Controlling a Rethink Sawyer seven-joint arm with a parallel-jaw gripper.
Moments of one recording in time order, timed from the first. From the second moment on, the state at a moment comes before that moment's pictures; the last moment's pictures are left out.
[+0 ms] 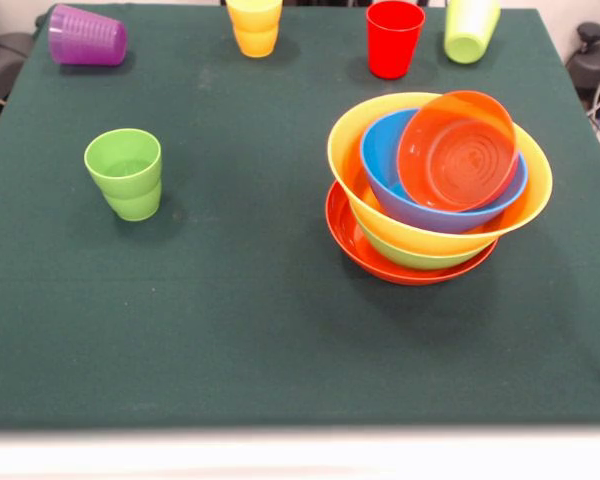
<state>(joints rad) 0.07 -0.90 0.14 1.75 -0.32 0.63 1.91</state>
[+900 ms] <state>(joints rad) 0.01 -0.81 0.13 1.85 -0.32 0.47 1.91</state>
